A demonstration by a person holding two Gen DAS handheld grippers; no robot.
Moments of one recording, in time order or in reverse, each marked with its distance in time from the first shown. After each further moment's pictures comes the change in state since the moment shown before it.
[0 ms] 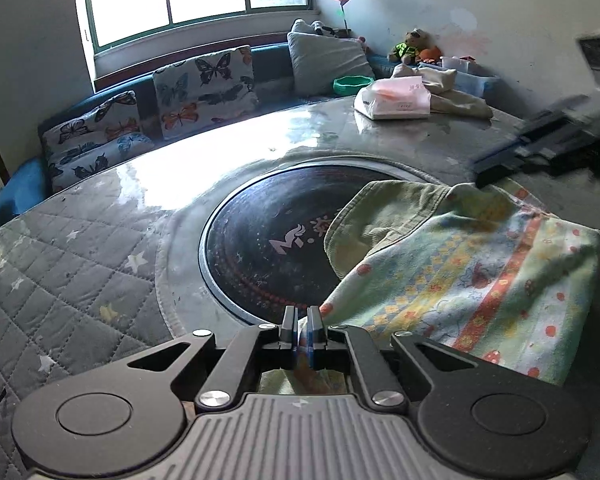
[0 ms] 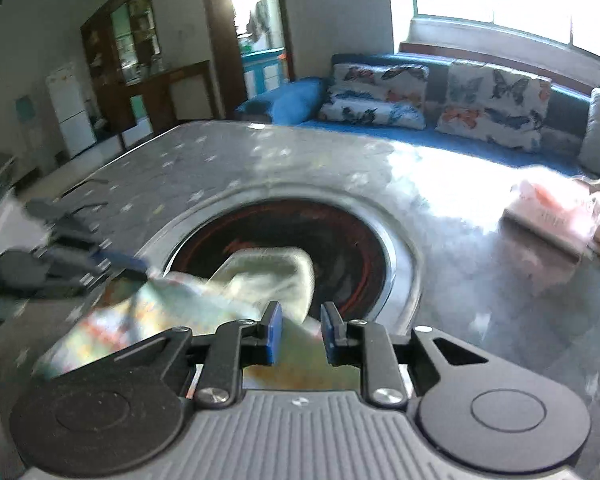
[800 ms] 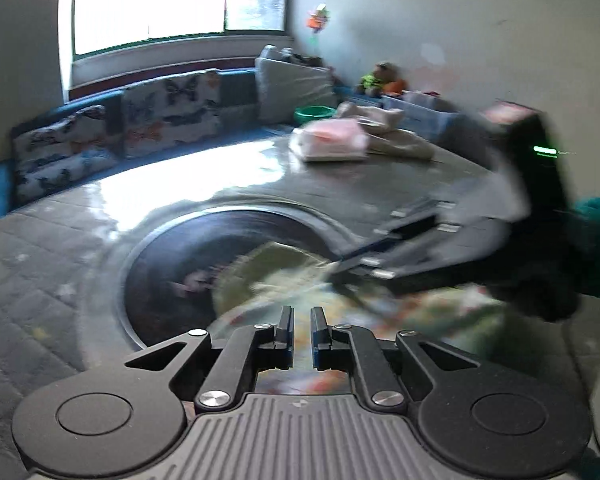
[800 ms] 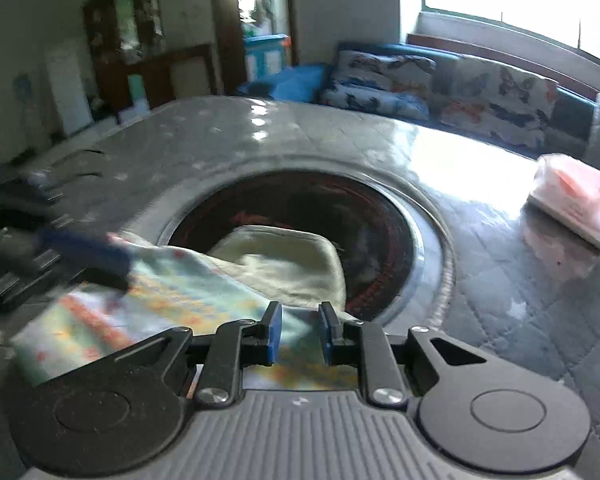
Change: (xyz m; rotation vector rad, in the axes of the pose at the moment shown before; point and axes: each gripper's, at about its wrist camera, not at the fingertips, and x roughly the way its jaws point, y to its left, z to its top) left arm -0.034 -0.065 0.020 -0.034 -0.076 -0.154; right arm 0.046 0.018 -0.002 -0.043 0.023 -0.085
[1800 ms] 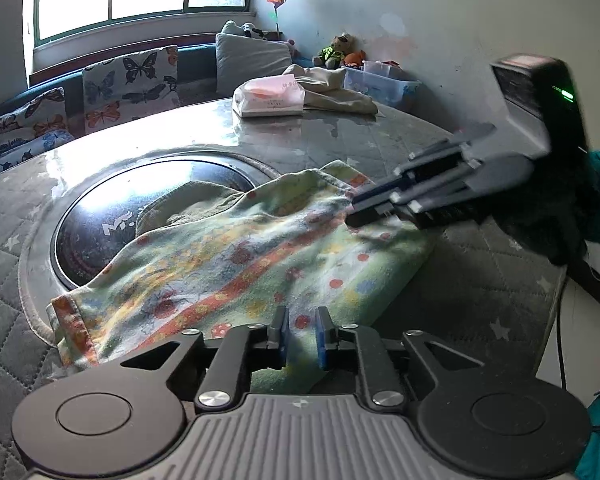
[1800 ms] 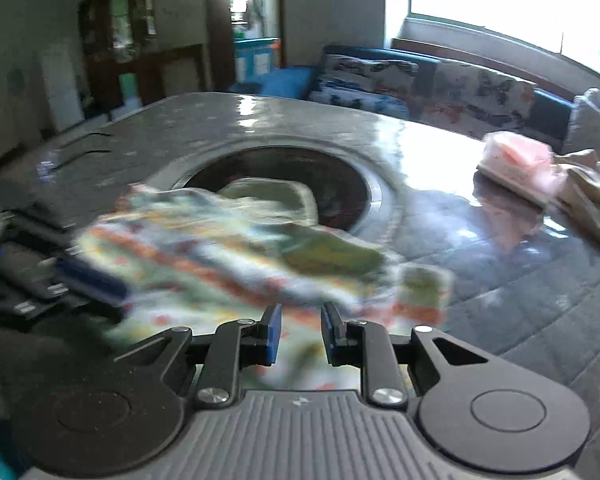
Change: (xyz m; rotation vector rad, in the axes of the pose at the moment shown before) left arm -0.002 -0.044 -0.040 0.026 0.070 -0.083; right arm -0.078 0.004 -0.063 -0.022 -0.012 0.007
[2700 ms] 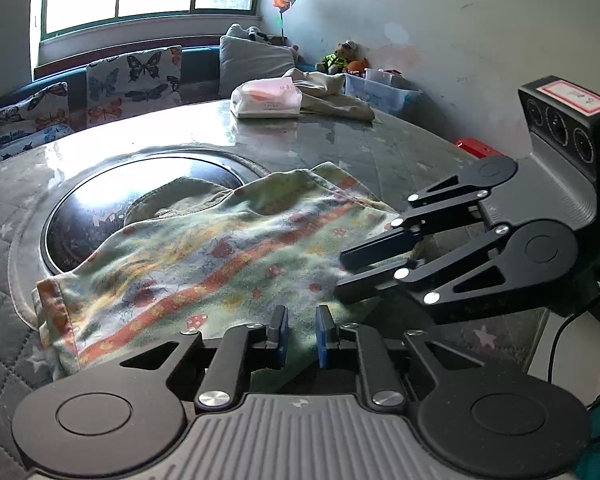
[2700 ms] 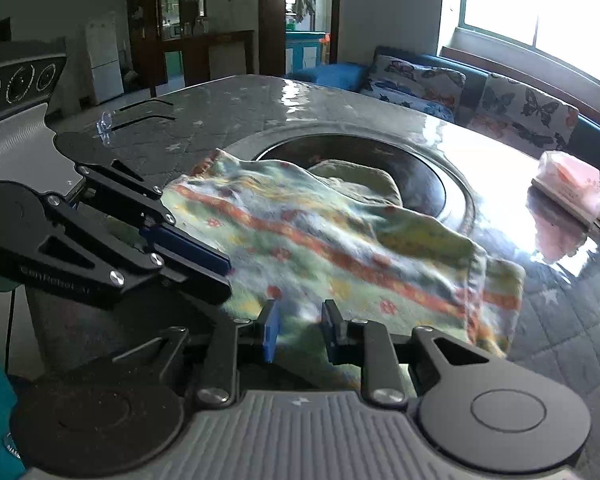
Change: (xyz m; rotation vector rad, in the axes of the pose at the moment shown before) left arm 0.000 -0.012 -0.007 -0.047 -0.025 -0.007; right arm -0.009 0.051 -0.018 -0.111 0.016 0.051
